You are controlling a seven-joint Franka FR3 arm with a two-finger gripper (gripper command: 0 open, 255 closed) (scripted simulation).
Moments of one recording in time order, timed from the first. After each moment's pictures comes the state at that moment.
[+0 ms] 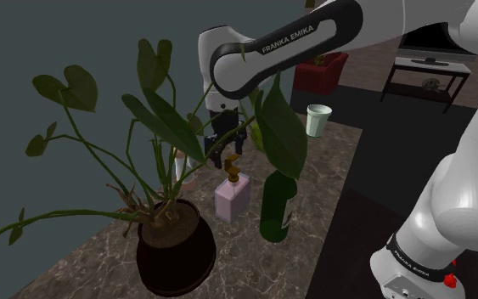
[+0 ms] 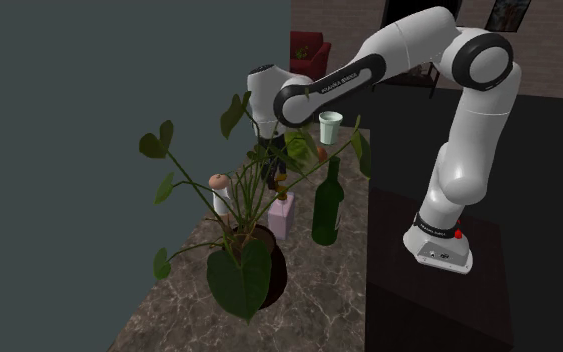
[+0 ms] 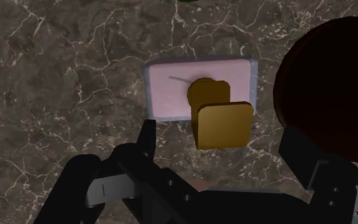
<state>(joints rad) 0.13 0.07 0.29 -1.99 0.05 1.93 0.26</state>
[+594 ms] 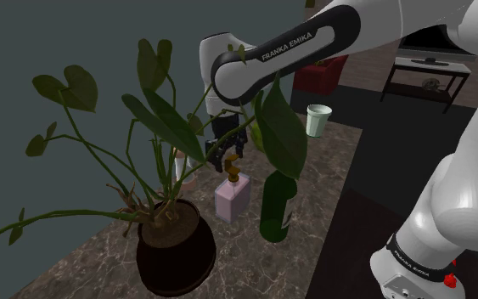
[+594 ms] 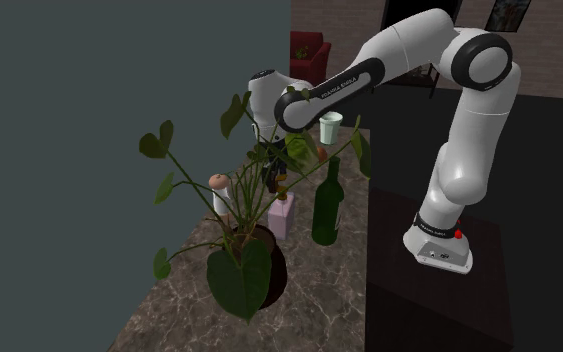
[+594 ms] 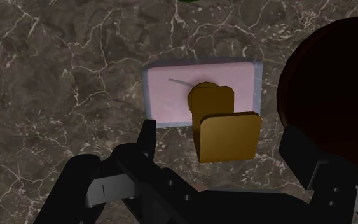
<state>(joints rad) 0.13 0.07 0.29 -2.01 0.05 1.96 0.26</state>
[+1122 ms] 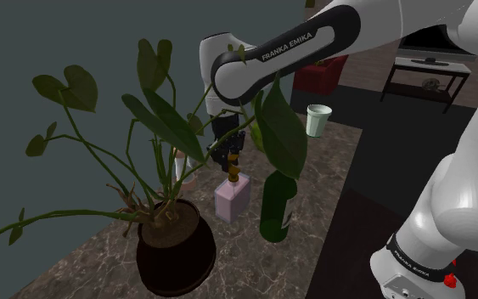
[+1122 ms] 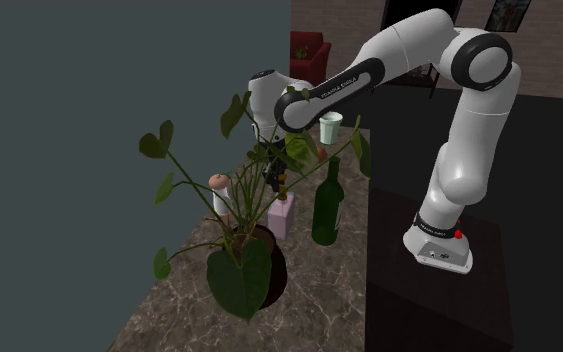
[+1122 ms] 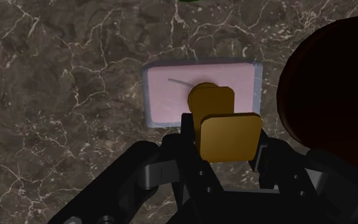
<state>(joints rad) 0.13 0.07 0.29 -2.01 0.05 1.96 0.26</state>
